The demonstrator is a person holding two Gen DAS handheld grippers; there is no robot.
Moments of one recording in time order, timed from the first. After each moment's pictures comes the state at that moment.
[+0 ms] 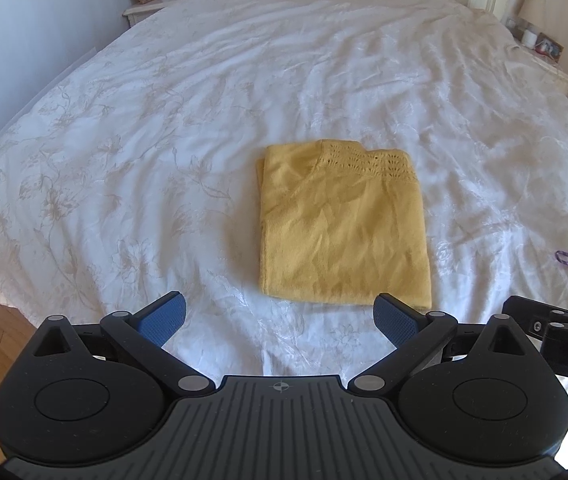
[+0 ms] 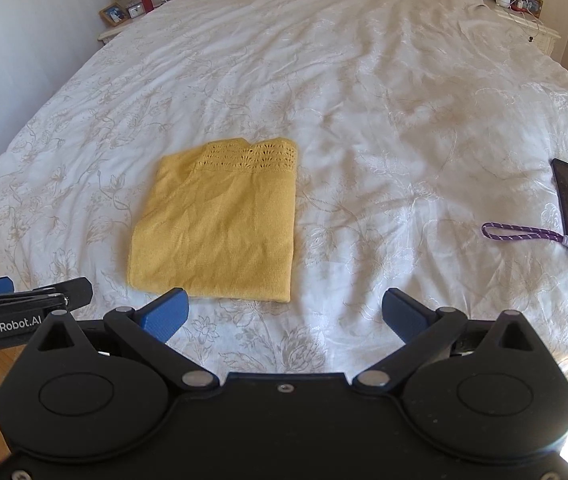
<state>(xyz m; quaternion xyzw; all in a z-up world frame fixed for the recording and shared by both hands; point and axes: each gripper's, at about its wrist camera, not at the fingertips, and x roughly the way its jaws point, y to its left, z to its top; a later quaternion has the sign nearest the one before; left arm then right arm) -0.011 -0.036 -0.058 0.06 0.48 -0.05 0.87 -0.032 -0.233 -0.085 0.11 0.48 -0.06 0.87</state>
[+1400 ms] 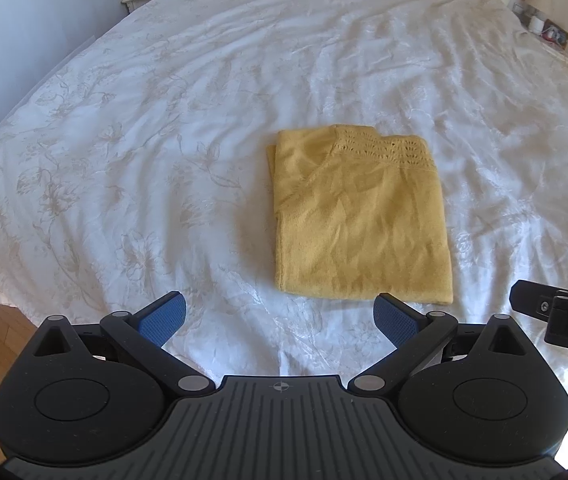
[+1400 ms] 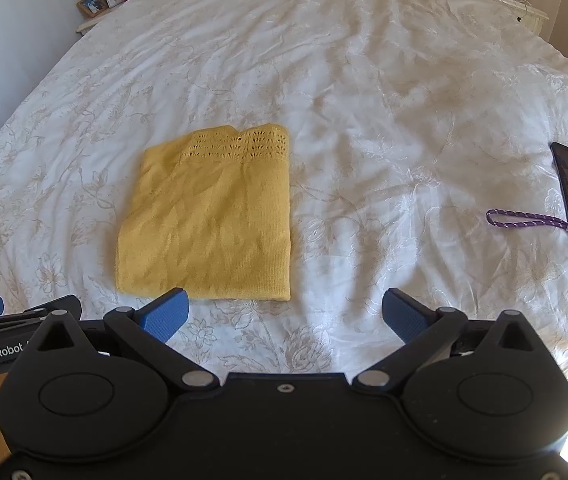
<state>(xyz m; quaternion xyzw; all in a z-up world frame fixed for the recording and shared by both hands) 0.009 -0.023 -0.071 0.06 0.51 -0.05 0.86 -0.007 -0.229 -0.096 0.12 0.50 -0.08 0.85</state>
